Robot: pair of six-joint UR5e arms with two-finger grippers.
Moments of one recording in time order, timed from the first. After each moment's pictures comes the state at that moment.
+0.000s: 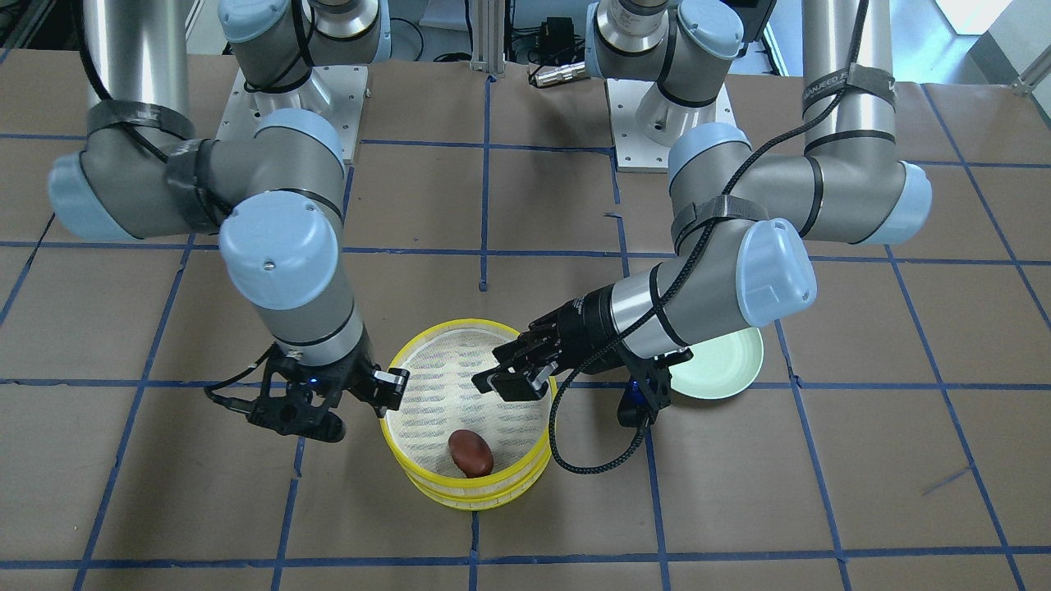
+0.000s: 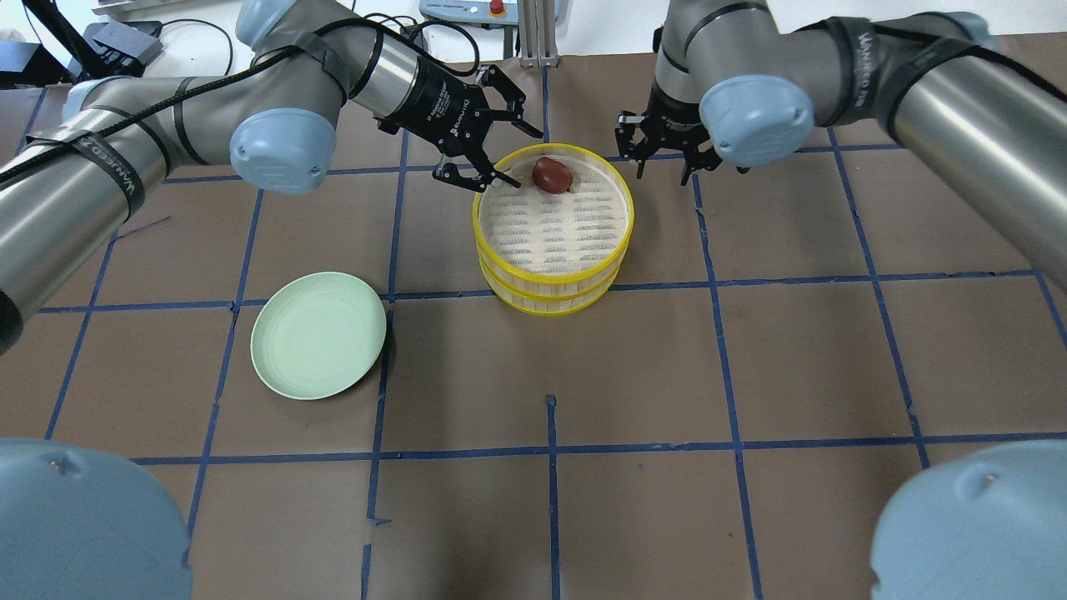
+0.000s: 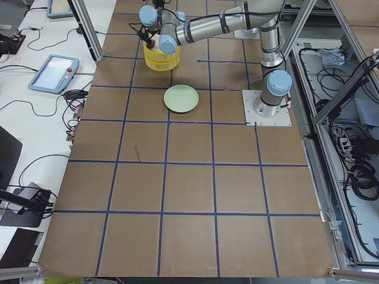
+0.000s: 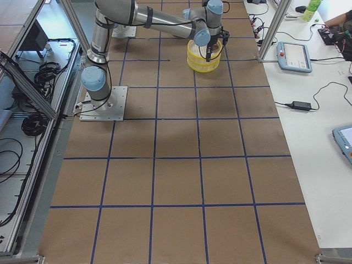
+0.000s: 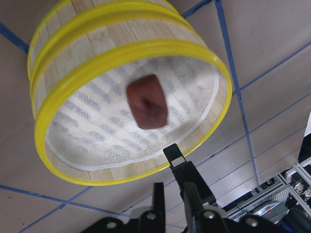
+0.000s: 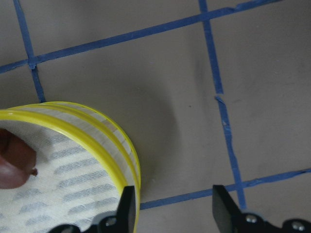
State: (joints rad) left arm -1.64 -1.98 -1.53 -1.13 0.89 -0.94; right arm 1.66 -1.20 1.49 -1.93 -1.54 0.31
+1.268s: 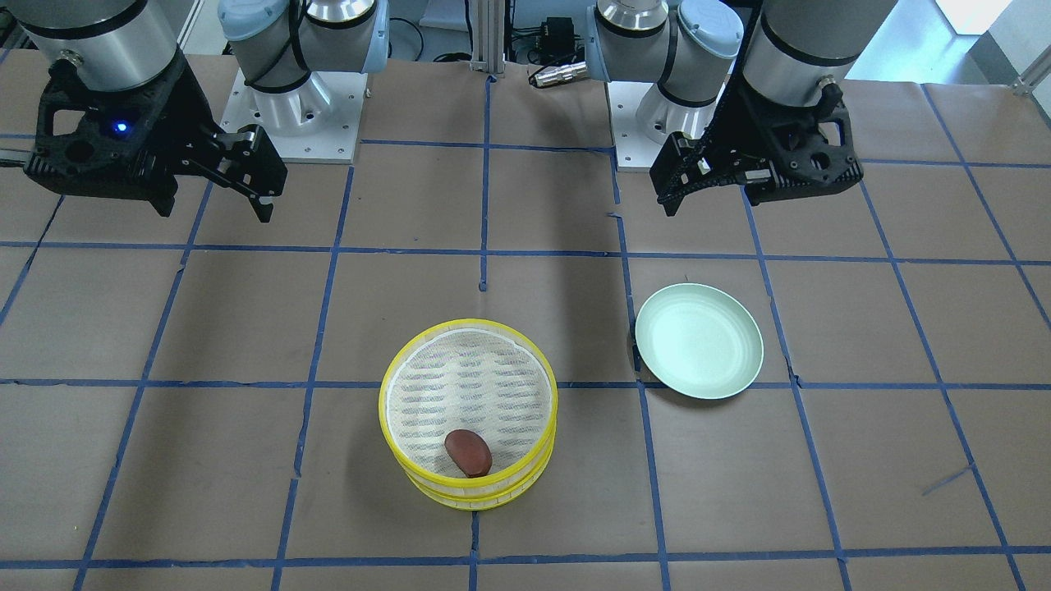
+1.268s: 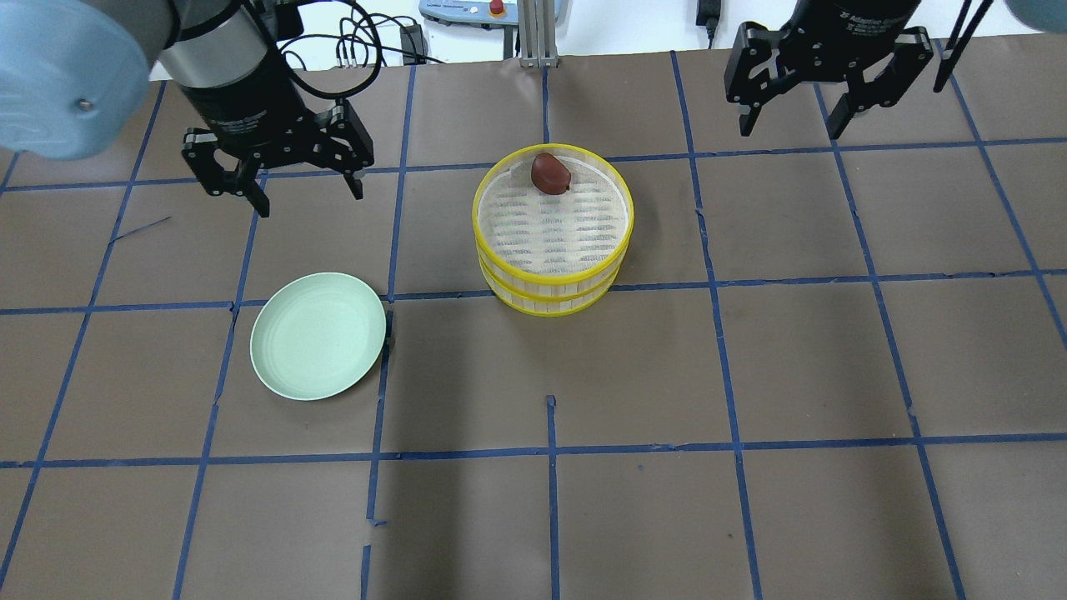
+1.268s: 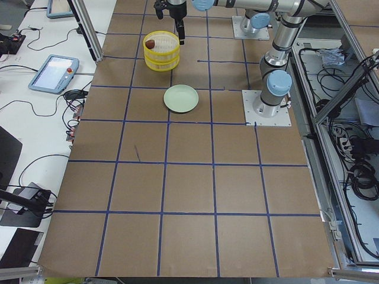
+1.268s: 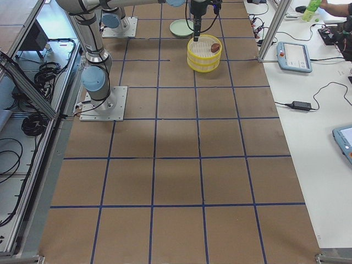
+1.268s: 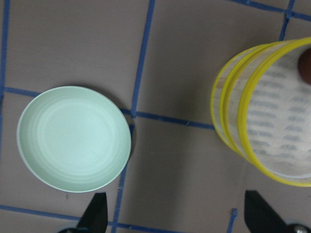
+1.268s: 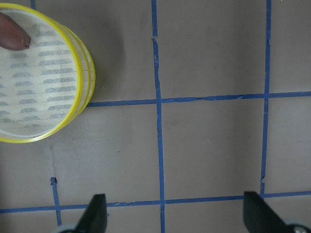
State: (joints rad) left arm -1.58 -1.60 -1.48 -1.71 1.58 -0.16; right arm 1.58 -1.49 1.40 -1.46 -1.60 0.04
